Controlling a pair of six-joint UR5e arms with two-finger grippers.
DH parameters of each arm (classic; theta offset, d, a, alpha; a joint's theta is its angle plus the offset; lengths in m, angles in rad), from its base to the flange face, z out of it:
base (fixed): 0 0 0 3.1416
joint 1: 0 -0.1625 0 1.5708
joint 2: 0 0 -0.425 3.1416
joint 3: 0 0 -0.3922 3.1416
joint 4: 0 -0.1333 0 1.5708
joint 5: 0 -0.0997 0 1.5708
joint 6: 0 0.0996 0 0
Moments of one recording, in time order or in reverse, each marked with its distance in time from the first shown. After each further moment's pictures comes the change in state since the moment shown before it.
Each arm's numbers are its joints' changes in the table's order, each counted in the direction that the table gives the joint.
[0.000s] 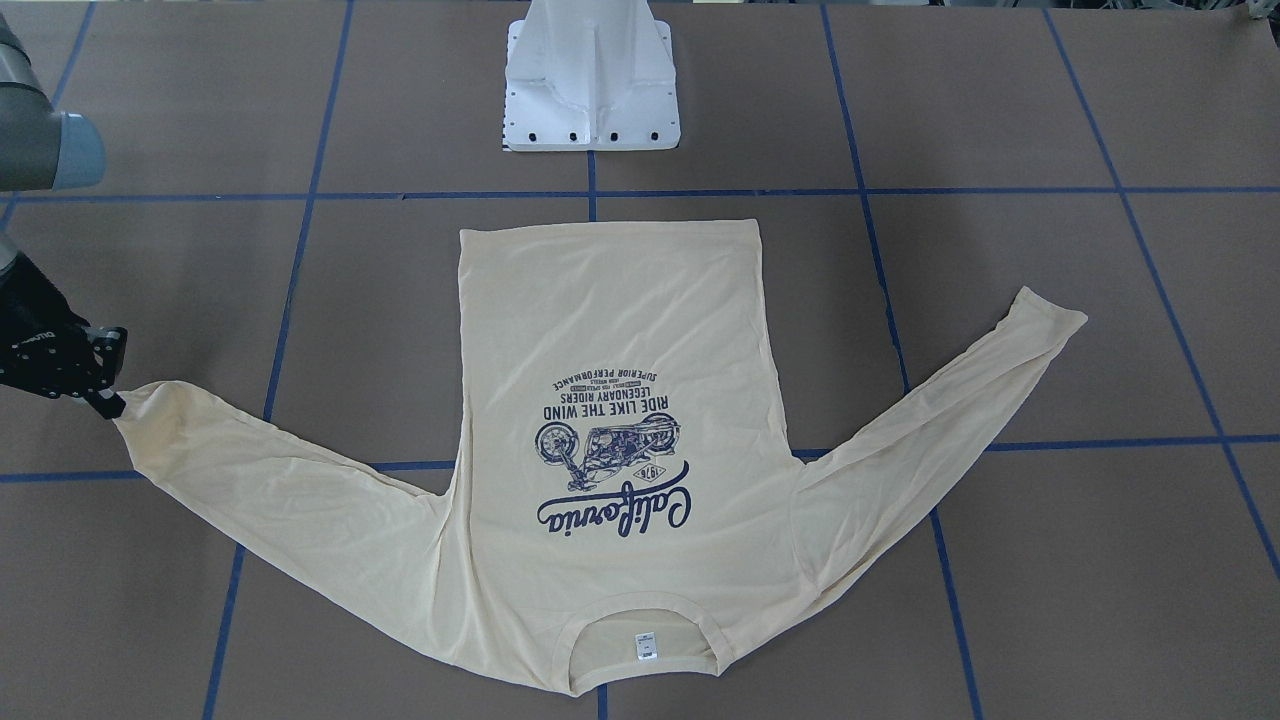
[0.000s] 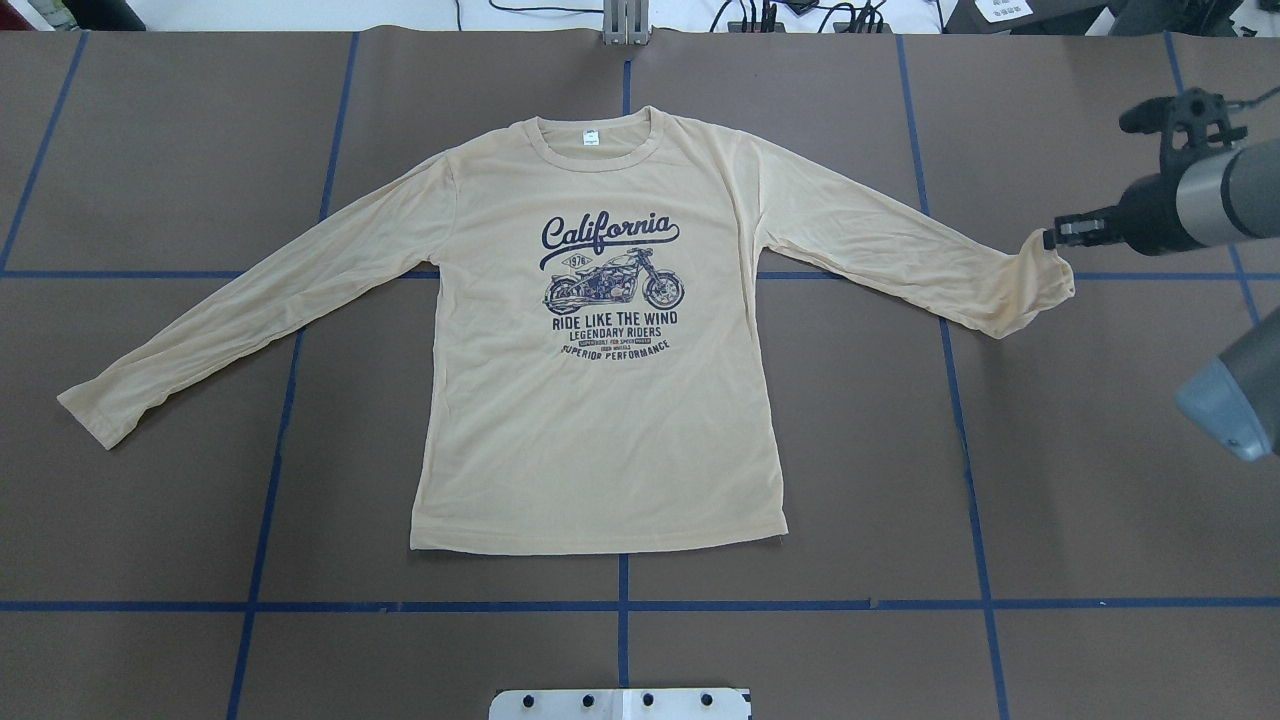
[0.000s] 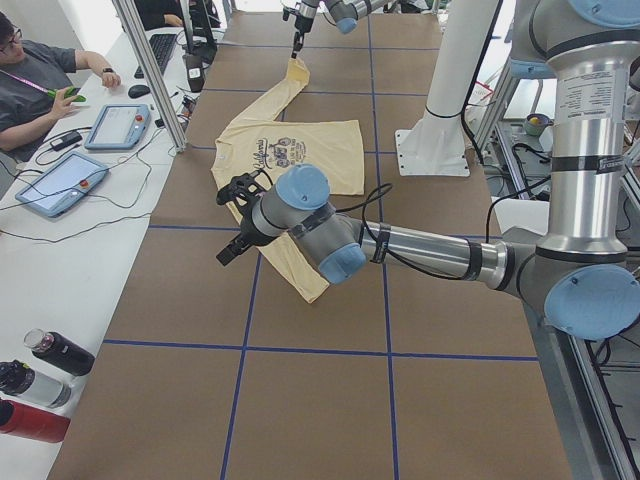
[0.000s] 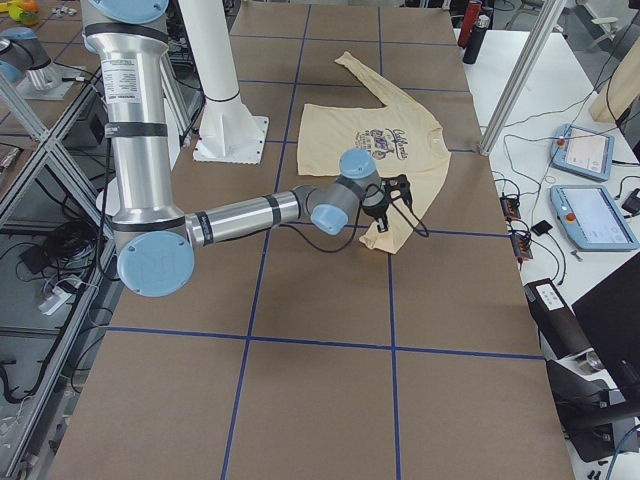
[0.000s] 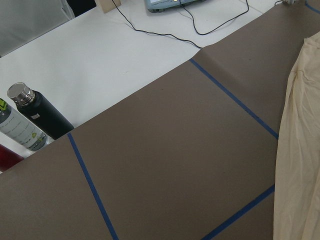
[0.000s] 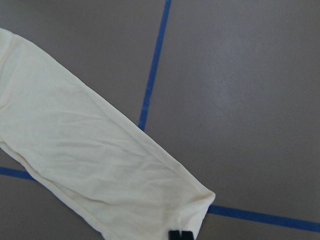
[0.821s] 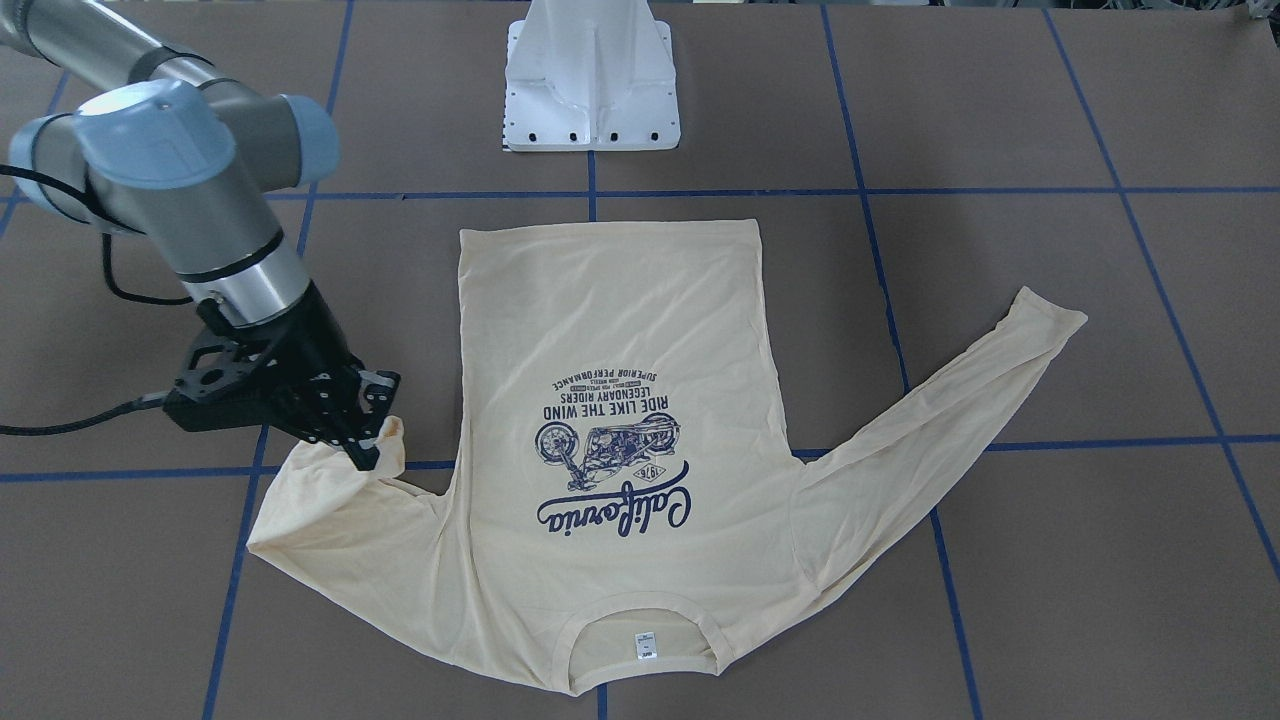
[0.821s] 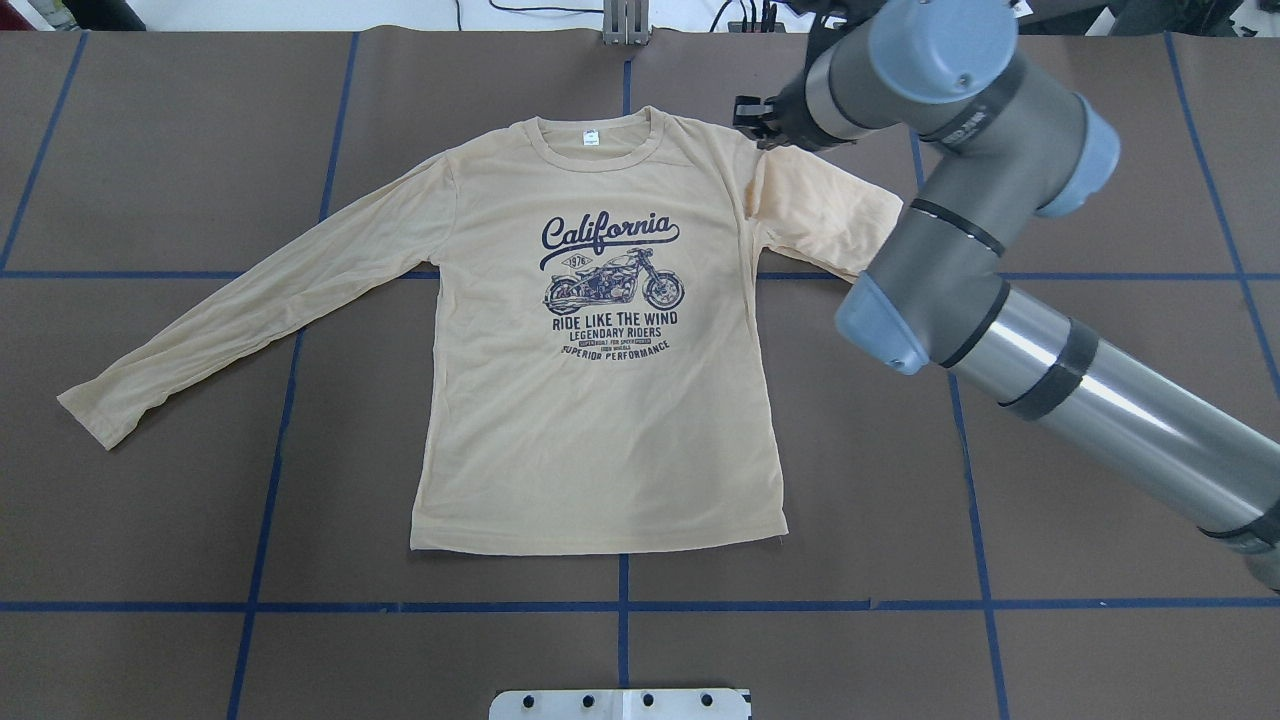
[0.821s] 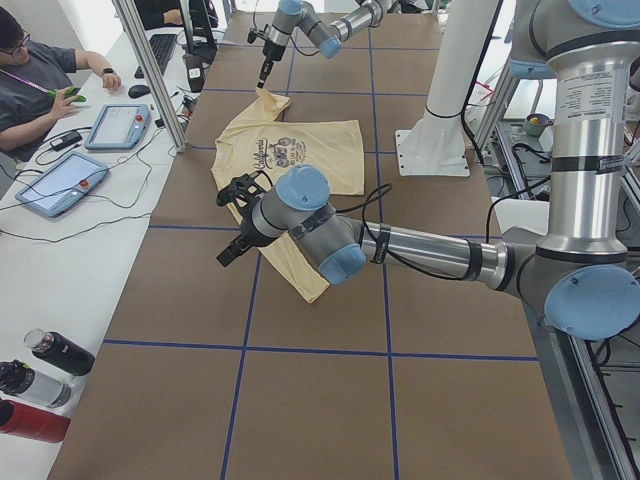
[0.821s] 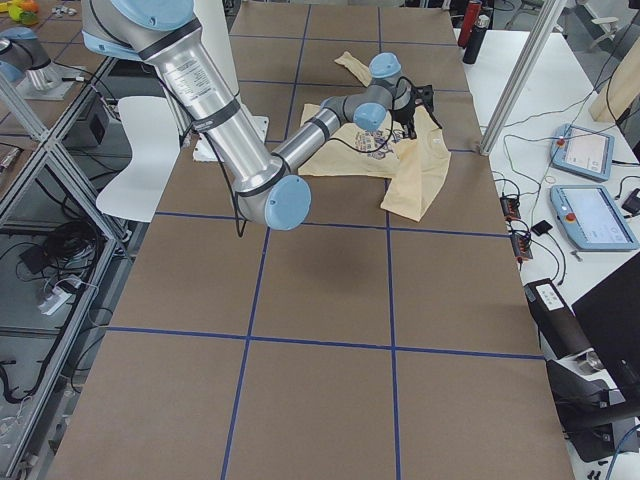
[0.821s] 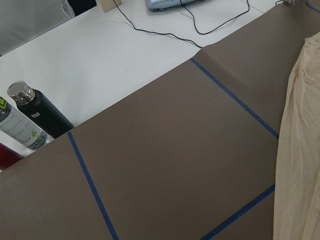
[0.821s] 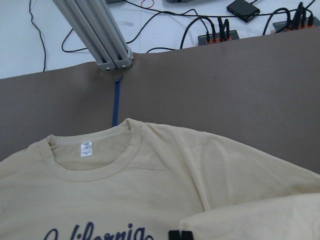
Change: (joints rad) left arm 0.000 0.000 0.004 -0.002 0.000 -0.002; right arm 0.231 -0.605 -0.255 0.213 0.287 0.339
